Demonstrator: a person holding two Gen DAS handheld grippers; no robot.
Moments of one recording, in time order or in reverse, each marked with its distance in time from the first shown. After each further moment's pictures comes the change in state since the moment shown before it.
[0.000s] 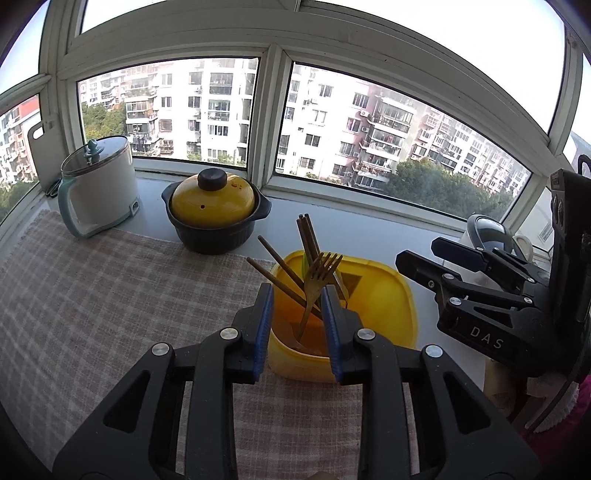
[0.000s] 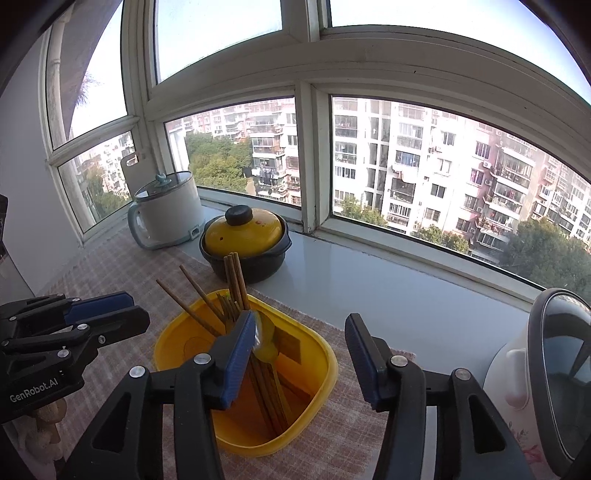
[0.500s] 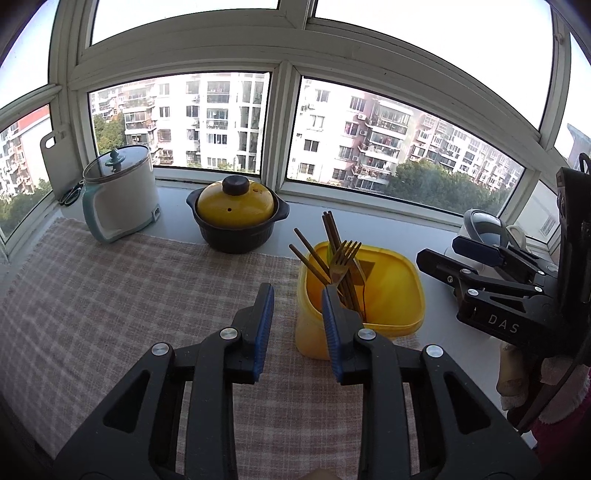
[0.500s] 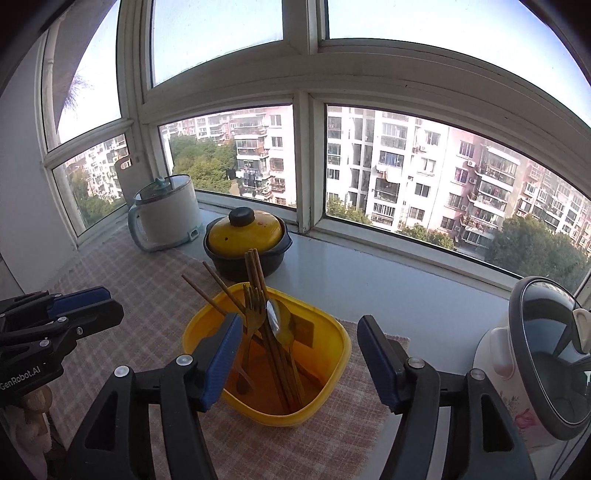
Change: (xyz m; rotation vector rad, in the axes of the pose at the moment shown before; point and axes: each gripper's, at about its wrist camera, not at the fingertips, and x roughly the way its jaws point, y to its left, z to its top) left arm -0.044 0.028 -0.012 0.040 -0.023 0.011; right arm -0.031 0.029 -0.006 0.029 -0.003 -0.062
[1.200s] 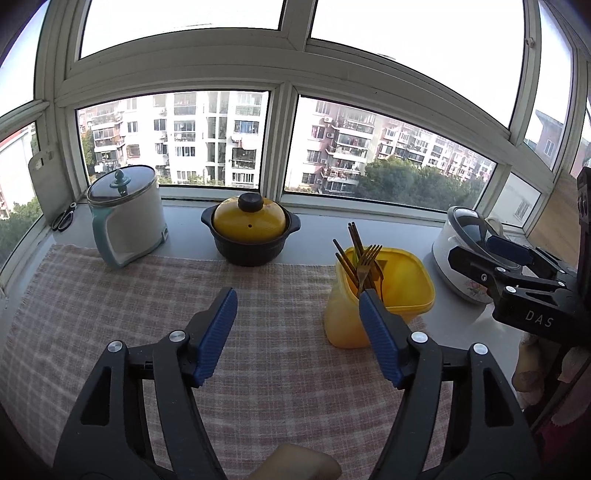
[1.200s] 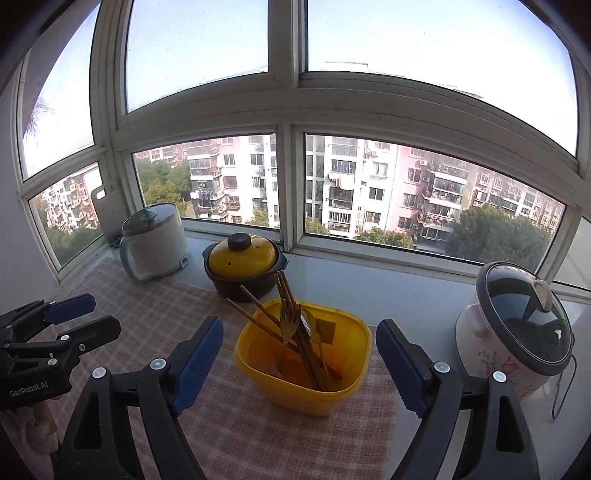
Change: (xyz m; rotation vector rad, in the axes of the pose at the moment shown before) left arm -0.039 0.083 0.012 0.090 -0.022 -0.126; right arm -0.050 0.076 0.007 0.121 -0.060 -0.191
